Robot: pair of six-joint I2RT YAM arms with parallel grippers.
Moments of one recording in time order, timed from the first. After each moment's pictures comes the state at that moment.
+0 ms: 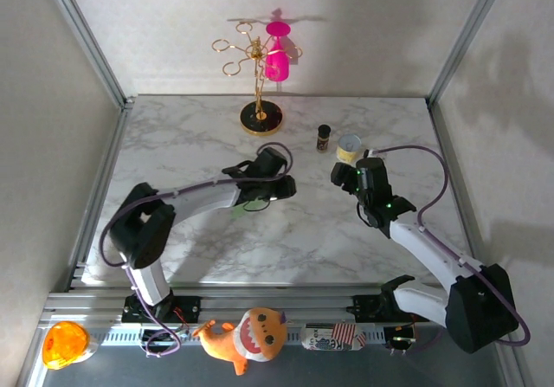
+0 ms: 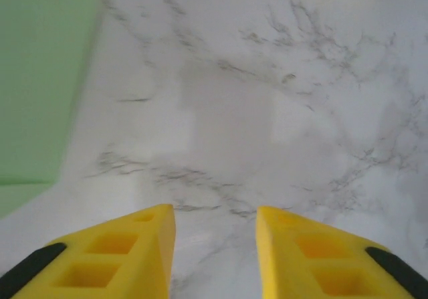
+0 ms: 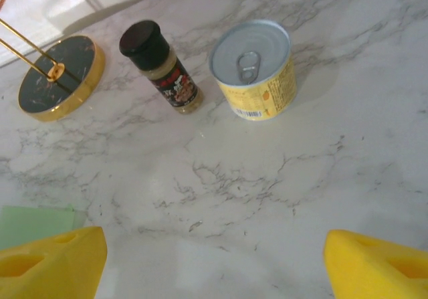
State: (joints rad) left arm -0.71 1.74 1.14 -0.29 0.06 -0.87; right arm 0.43 1.13 0.67 -0.15 0.23 0.59
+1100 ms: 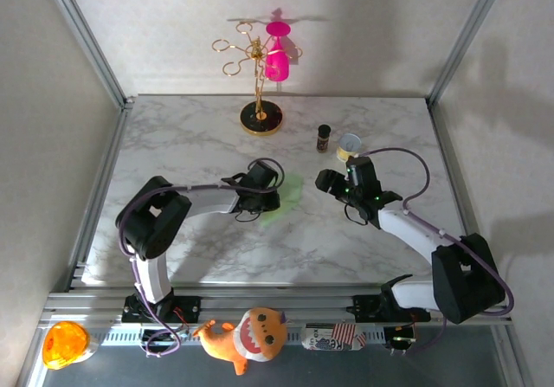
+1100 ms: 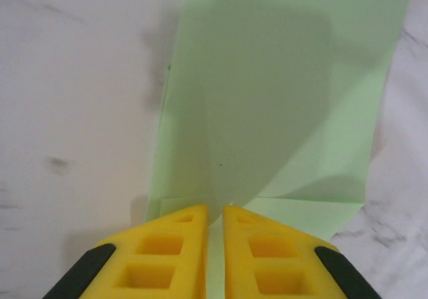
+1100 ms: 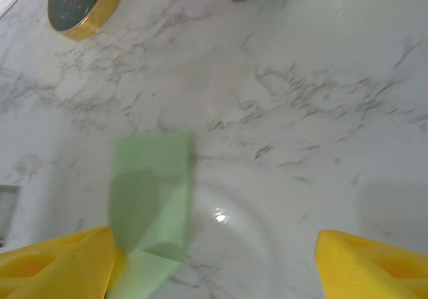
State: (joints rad) left arm -0.69 1.86 1.04 -0.17 0.07 -0.82; right arm 0.43 1.31 0.67 -0.09 -0.10 0.75
